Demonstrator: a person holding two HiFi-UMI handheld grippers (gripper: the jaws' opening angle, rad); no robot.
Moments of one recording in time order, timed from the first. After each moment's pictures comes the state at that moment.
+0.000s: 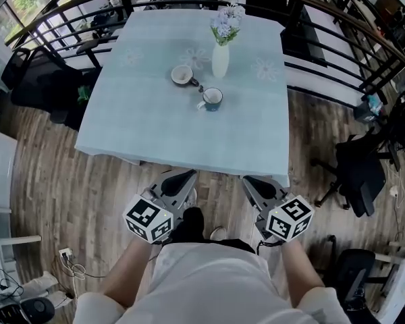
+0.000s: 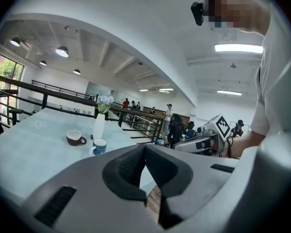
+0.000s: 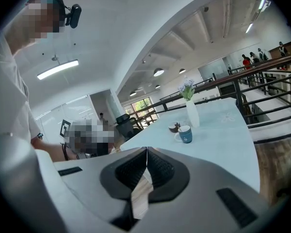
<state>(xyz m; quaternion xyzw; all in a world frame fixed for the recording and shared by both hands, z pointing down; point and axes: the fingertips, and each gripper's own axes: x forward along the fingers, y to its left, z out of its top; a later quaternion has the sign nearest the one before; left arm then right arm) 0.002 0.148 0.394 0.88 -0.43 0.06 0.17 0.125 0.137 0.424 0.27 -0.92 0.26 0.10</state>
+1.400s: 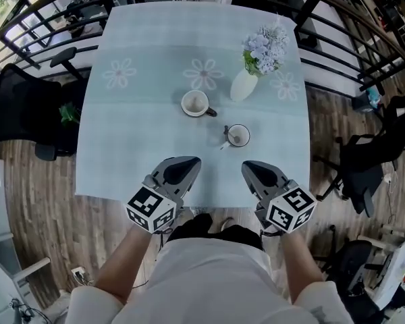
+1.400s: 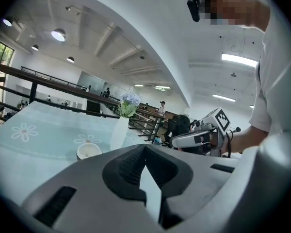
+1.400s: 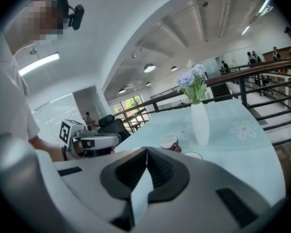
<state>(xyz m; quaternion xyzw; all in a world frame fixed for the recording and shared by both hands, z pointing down) -0.142 -0.089 0.420 0.90 -0.37 0.07 0.21 -0.034 -0.091 0.429 0.32 -0.90 0.27 0.13</state>
